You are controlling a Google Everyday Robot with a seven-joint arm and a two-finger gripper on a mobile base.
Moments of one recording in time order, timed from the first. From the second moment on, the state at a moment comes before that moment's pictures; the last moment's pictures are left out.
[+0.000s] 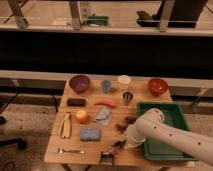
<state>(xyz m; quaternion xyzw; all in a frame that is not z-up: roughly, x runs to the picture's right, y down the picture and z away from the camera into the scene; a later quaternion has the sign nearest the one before) 0.113 0.278 0.765 -0.30 -0.16 -0.01 0.94</state>
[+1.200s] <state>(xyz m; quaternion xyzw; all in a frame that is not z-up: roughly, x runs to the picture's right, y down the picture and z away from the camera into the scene) 0.090 0.244 0.703 -0.23 -0.20 -0.02 0.95</state>
